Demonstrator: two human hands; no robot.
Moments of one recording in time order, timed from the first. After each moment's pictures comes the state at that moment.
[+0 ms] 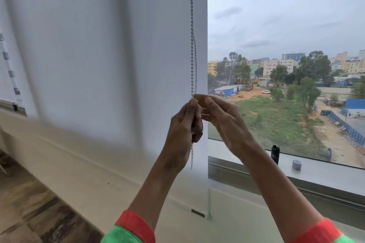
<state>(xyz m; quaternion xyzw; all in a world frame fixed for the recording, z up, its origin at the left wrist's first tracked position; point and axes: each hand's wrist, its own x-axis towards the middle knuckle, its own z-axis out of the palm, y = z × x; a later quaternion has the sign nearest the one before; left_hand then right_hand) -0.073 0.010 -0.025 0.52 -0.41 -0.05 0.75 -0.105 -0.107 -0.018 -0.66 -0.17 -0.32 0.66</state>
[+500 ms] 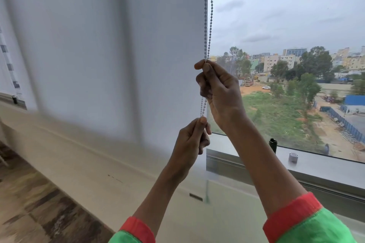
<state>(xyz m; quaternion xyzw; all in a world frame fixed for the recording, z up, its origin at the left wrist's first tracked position) -0.079 0.005 -0.067 0.61 -0.41 -0.05 0.67 -0.104 -0.086 0.021 -0.59 -0.20 -0.42 0.66</state>
